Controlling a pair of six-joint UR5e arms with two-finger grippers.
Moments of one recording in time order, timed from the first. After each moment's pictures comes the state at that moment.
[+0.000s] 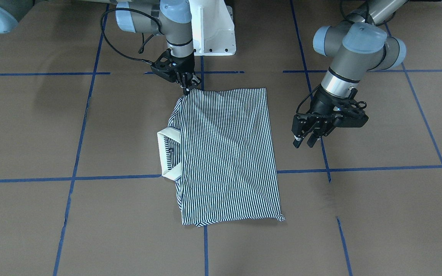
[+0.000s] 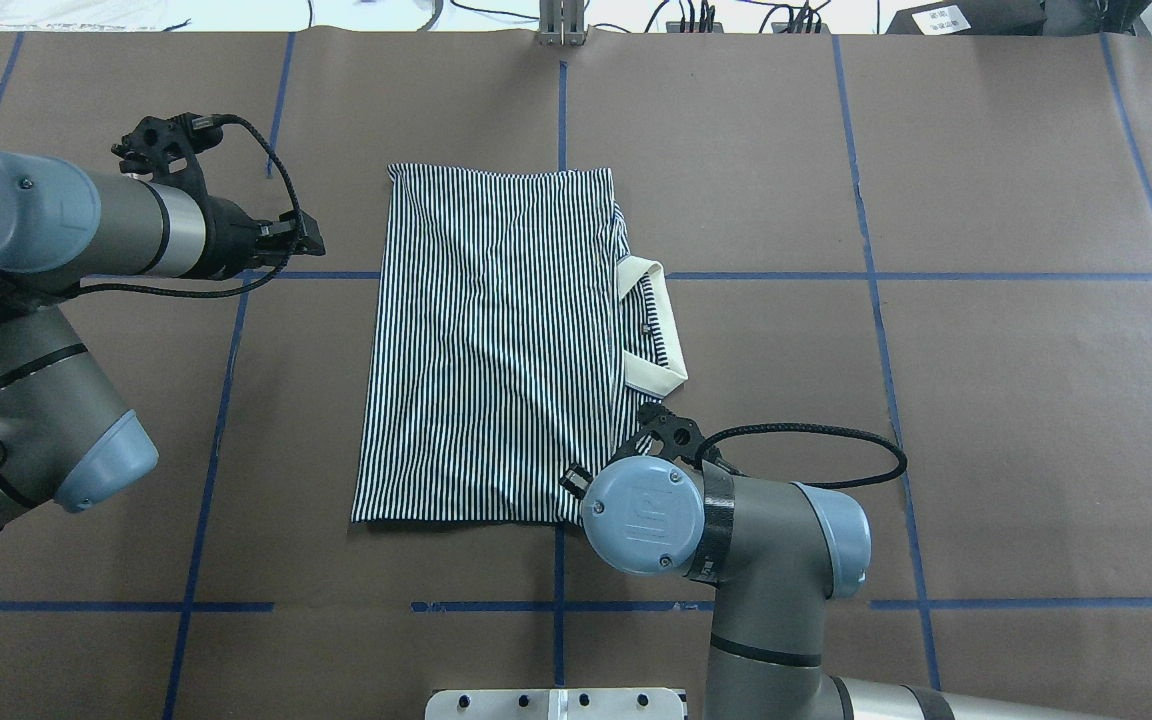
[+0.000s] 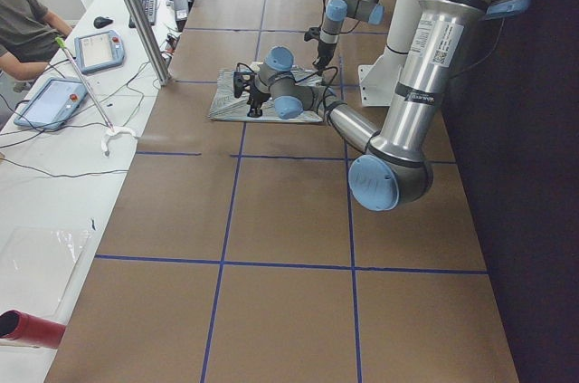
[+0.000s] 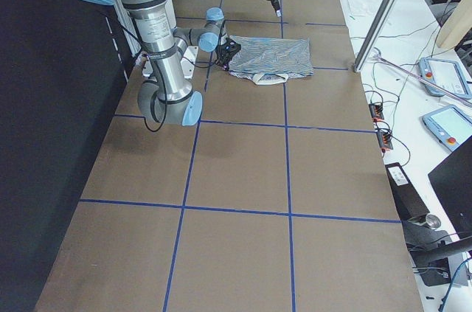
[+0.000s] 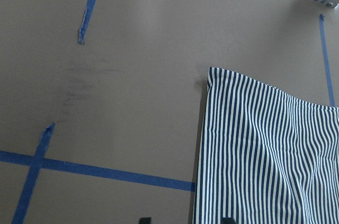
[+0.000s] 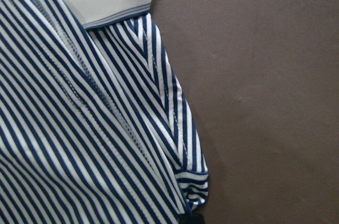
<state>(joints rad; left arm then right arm) -0.77 -1.89 -1.73 -2.17 -1.81 -1.34 0.24 -0.99 1.76 -1.54 1.58 2.08</state>
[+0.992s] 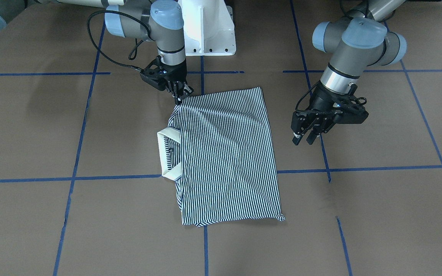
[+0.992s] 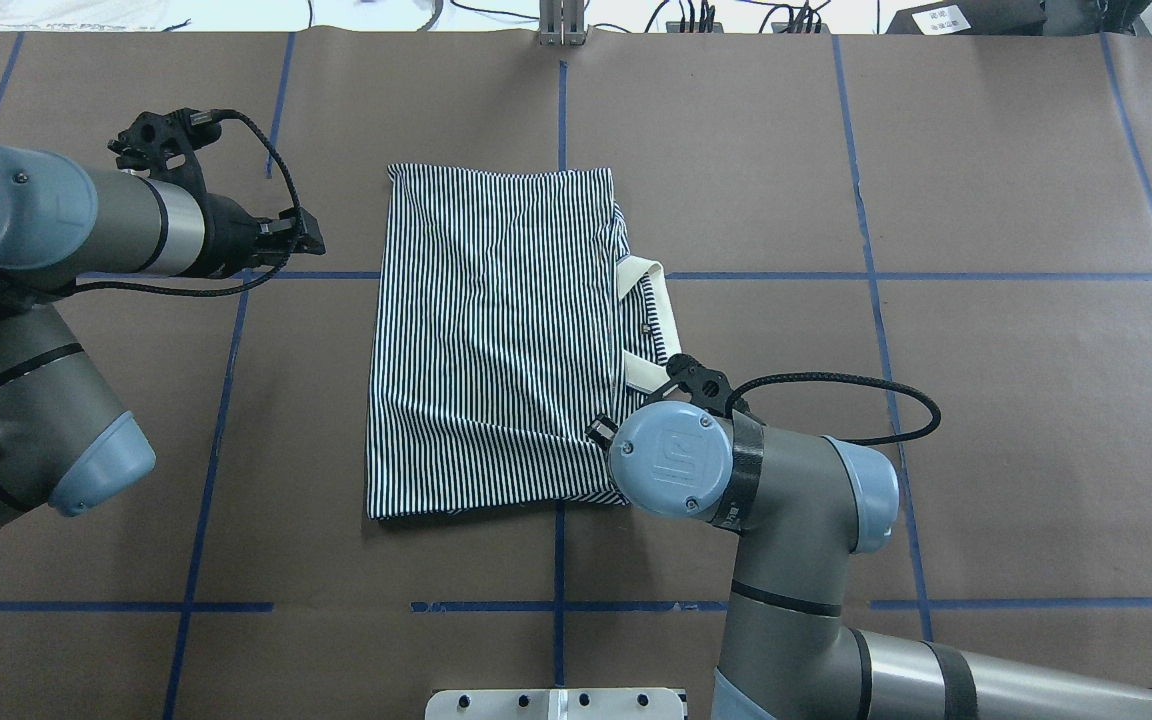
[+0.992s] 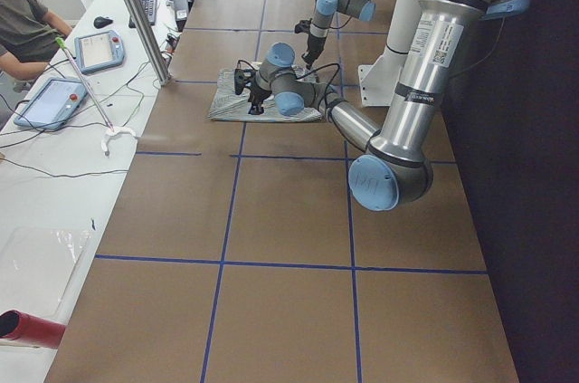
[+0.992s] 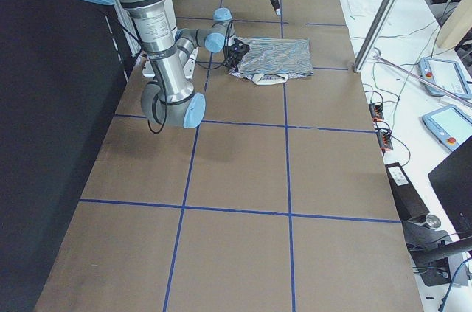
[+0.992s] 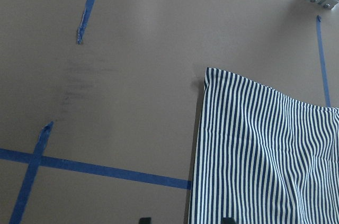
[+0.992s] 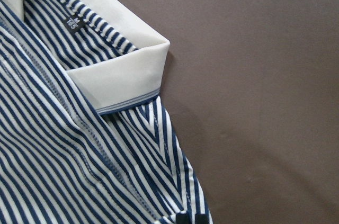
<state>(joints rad) -0.77 -1.89 -1.78 -2.11 -1.81 -1.35 0.30 -1.00 1.76 -1.55 1.58 2.07</state>
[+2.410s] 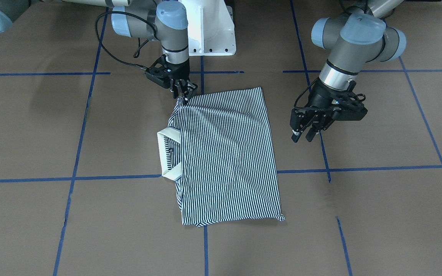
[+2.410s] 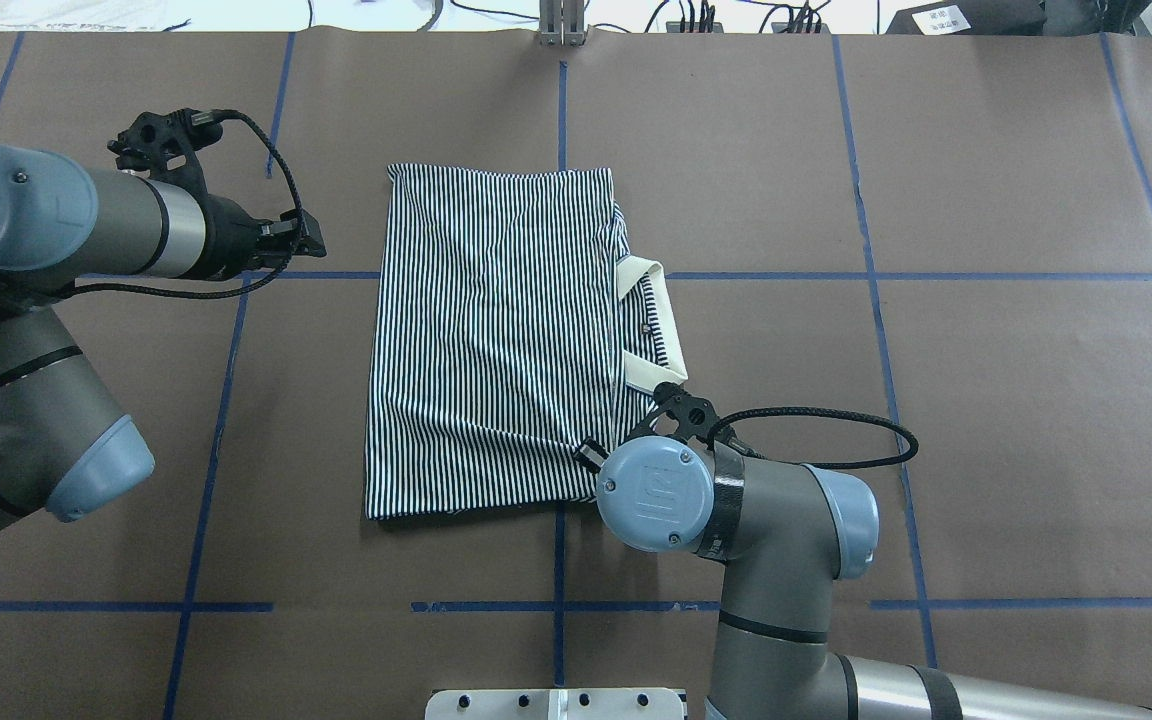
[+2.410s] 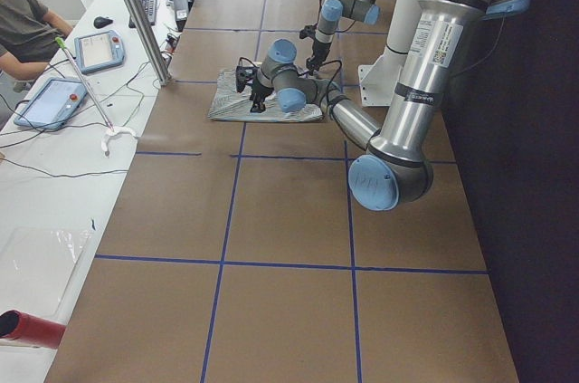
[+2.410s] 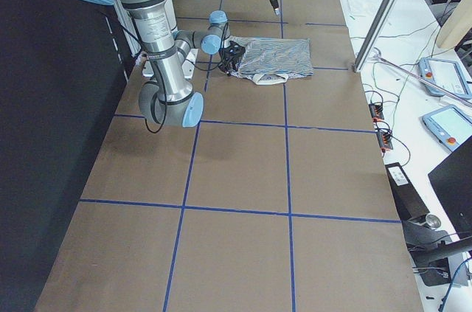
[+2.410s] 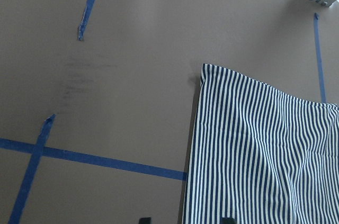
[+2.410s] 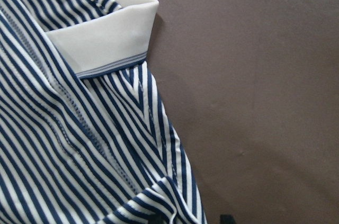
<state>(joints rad) -0.76 -1.89 -1.79 -2.10 -1.81 -1.35 0.27 -1.00 1.73 -1.54 1.56 2.07</state>
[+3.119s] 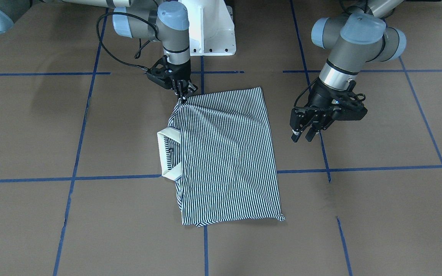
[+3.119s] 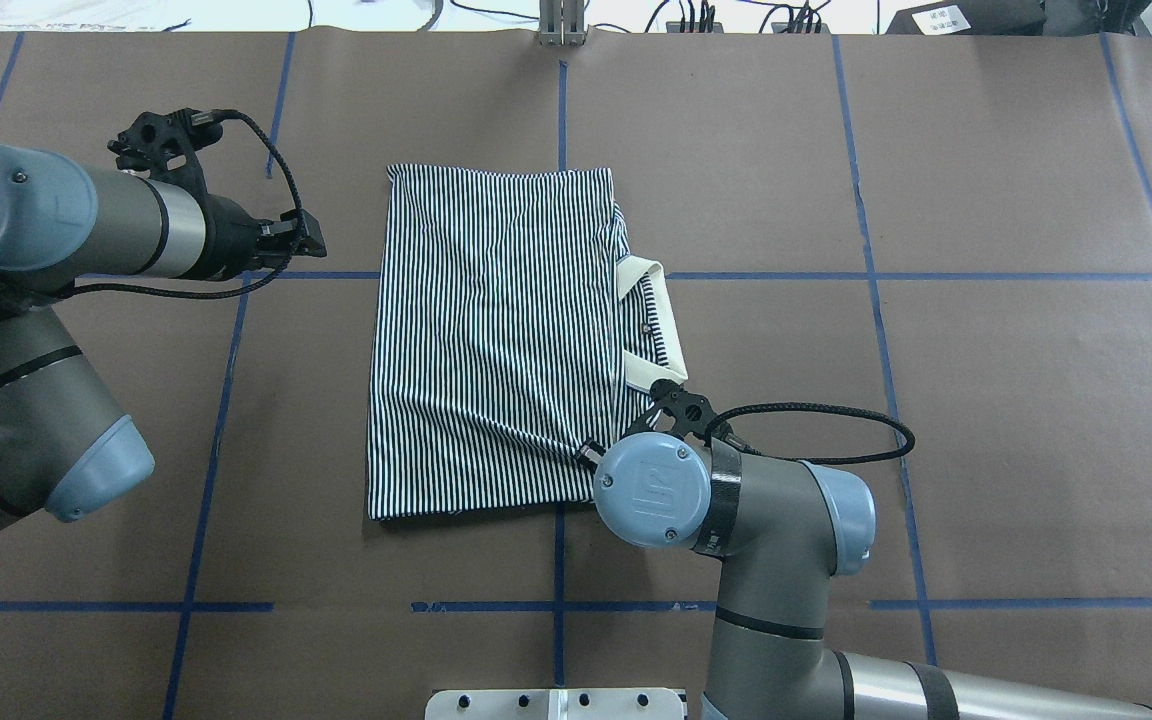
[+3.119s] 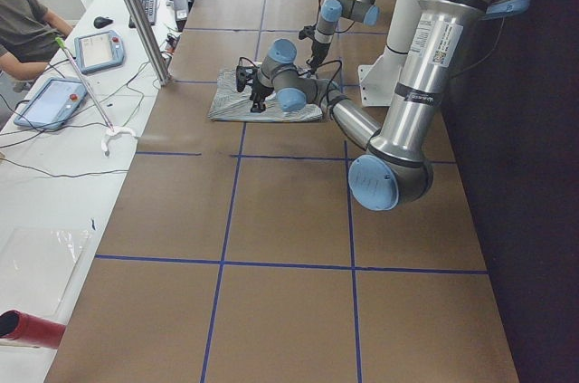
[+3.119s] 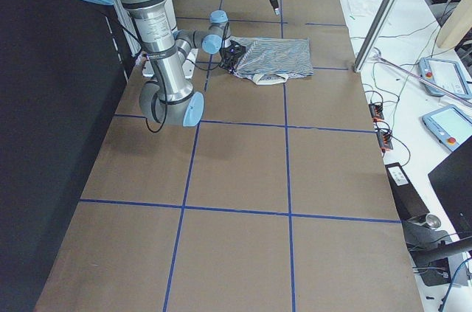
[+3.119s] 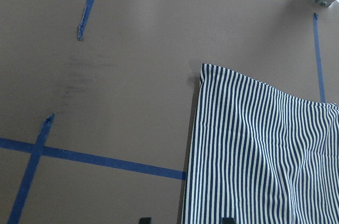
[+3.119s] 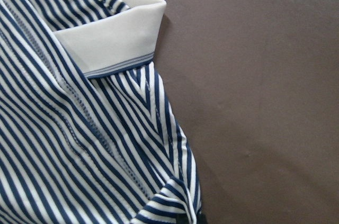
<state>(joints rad) -0.76 -1.89 -1.80 -2.10 -1.81 -1.35 0.27 -0.99 1.74 -1.54 1.56 2.05</state>
